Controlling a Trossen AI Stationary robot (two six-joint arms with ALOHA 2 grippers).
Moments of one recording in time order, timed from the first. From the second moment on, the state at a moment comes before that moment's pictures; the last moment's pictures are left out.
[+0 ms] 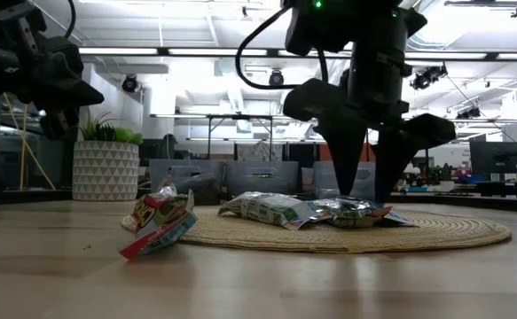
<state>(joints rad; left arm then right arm) 0.20 0.02 0.15 -0.37 0.20 -0.61 0.15 1.84 1.19 -0.71 -0.03 1.39</state>
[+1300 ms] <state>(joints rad) 0.20 0.02 0.15 -0.37 0.19 -0.61 0.14 1.91 1.20 -0.74 -0.04 1.38</state>
